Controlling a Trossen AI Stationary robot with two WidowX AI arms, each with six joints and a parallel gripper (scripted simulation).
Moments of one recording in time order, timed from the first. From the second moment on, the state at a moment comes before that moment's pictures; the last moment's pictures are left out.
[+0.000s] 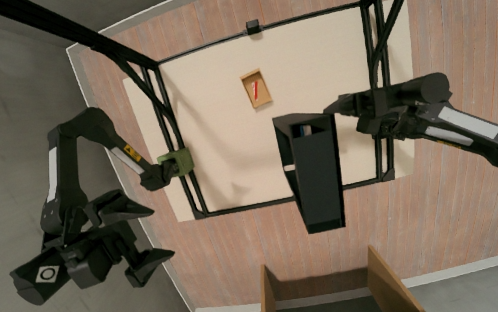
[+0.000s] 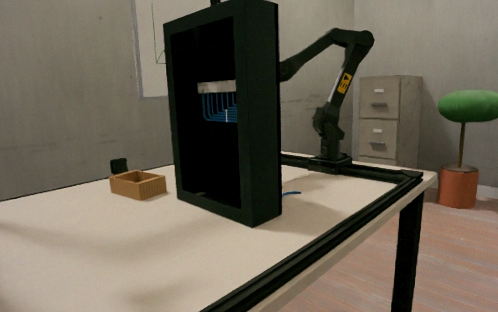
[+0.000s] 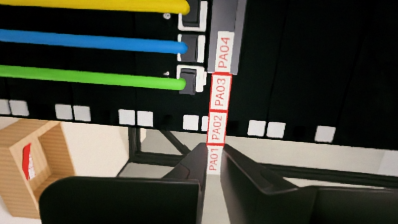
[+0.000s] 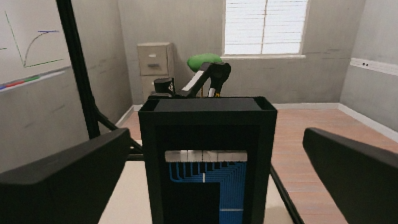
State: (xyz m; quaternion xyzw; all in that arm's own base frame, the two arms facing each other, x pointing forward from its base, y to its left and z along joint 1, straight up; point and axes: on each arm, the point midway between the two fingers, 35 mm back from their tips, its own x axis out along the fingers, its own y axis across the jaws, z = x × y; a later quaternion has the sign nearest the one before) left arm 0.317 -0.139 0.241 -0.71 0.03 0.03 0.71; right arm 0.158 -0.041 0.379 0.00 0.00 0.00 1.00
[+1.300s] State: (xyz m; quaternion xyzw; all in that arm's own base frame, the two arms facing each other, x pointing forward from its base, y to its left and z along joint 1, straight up) left arm 0.317 -0.134 0.241 -0.71 0.03 0.03 0.71; right arm 0.158 -0.041 0.379 0.00 0.00 0.00 1.00
